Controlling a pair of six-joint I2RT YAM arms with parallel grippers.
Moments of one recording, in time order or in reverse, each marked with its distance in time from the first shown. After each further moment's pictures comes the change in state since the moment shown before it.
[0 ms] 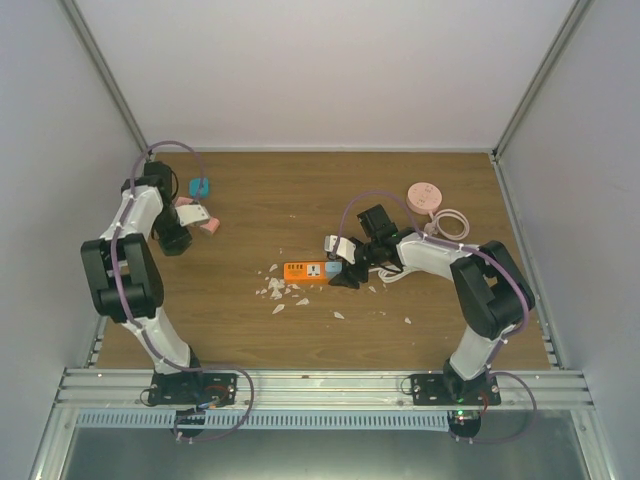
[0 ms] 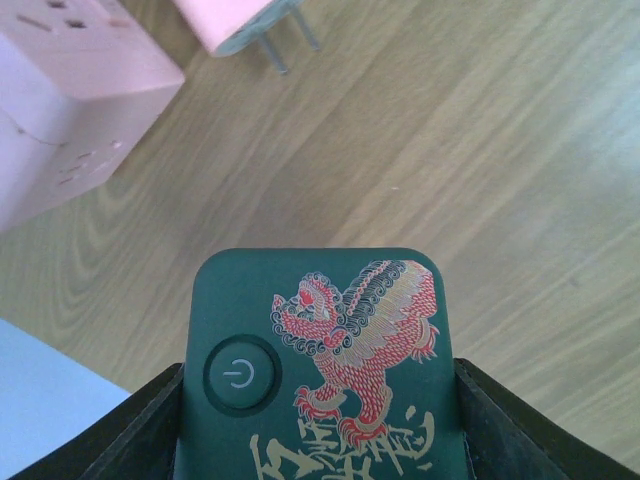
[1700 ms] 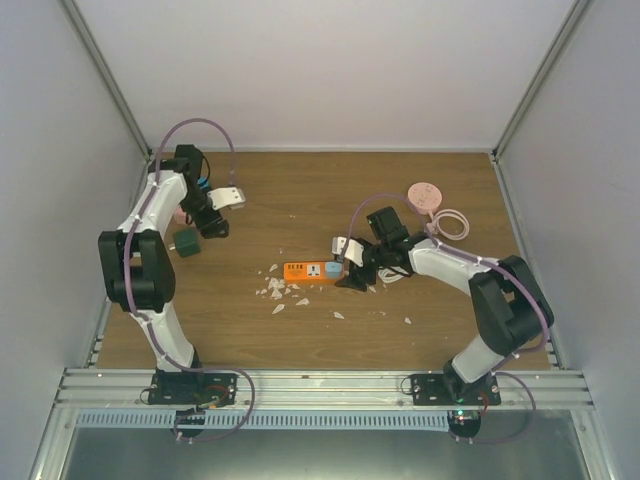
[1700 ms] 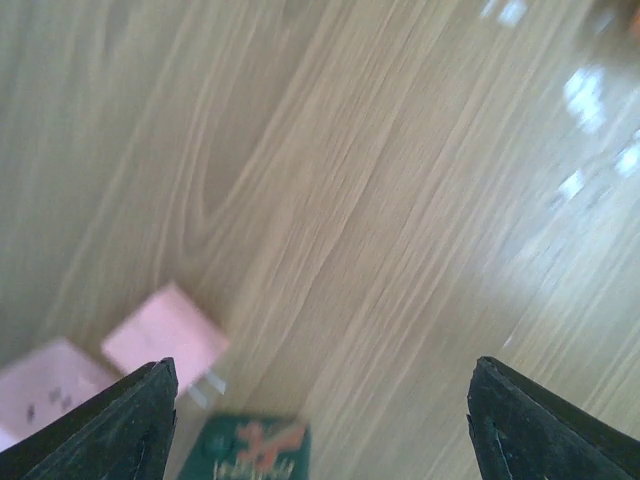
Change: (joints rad) left arm -0.160 0.108 0.208 -0.127 0.253 -0.048; right arm -0.013 -0.119 -0.064 -0.008 0.019 -0.025
